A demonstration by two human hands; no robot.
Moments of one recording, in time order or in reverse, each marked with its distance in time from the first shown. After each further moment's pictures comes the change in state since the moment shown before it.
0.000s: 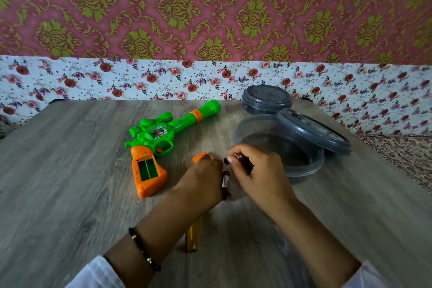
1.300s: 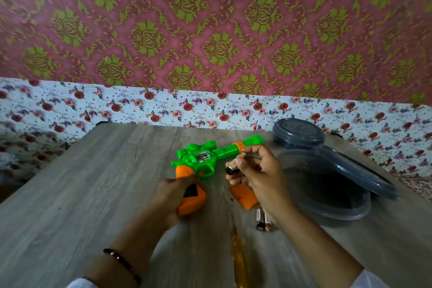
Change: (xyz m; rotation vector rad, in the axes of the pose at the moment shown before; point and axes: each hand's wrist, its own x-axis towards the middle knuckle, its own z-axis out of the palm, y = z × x) left_hand -0.029 -0.114 -0.019 -1.380 0.350 -0.768; right_hand 0.060 -0.051 0.056 0.948 0.003 0.437
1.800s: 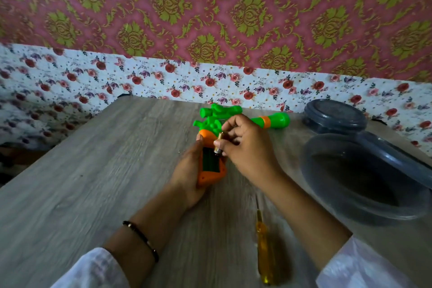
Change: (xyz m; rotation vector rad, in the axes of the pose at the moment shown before) left_hand 0.010 -0.002 0.007 -0.579 -0.237 0.074; right_hand 0.034 0.027 0.054 -0.545 -0.177 -0.207
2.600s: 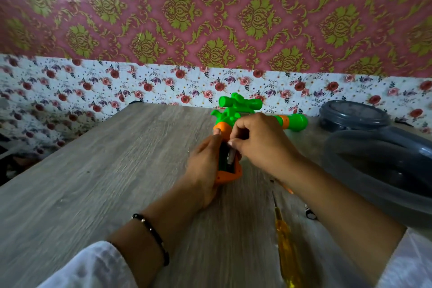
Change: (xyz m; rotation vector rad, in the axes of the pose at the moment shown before) left_hand 0.012 -0.016 -0.009 0.224 -0.020 0.231; right_hand -0.002 -0.011 -0.008 -0.409 -0.090 -0.125
